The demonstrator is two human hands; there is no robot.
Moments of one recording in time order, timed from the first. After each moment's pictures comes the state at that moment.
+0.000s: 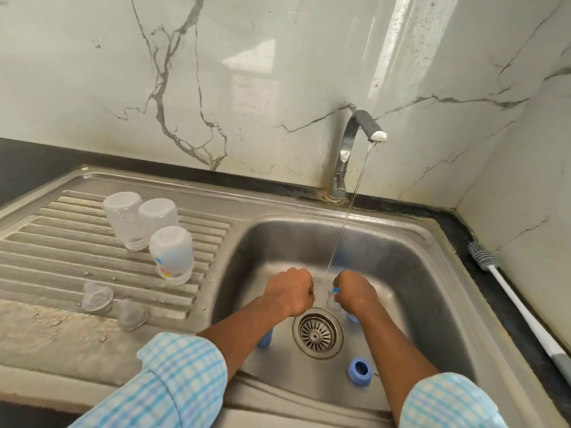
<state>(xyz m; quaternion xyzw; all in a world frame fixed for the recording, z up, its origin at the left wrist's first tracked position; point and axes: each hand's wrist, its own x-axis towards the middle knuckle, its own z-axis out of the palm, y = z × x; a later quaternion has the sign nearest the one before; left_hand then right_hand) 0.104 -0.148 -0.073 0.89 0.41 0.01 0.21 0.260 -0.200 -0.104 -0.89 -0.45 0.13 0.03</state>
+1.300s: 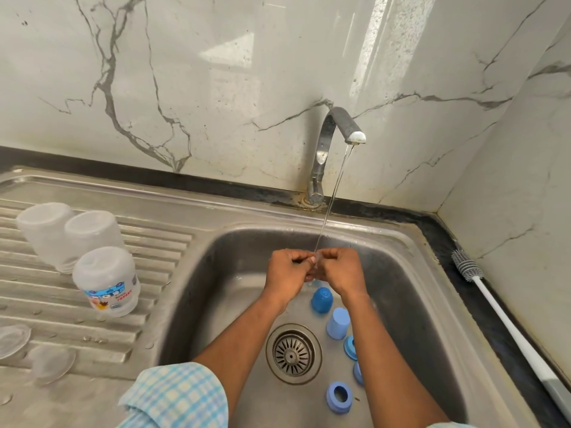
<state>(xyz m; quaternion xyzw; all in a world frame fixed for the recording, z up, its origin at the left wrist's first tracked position) 0.180 -0.121 -0.086 0.59 0.34 0.35 0.65 0.280 -0.179 -0.060 -0.77 -0.32 0.25 0.49</state>
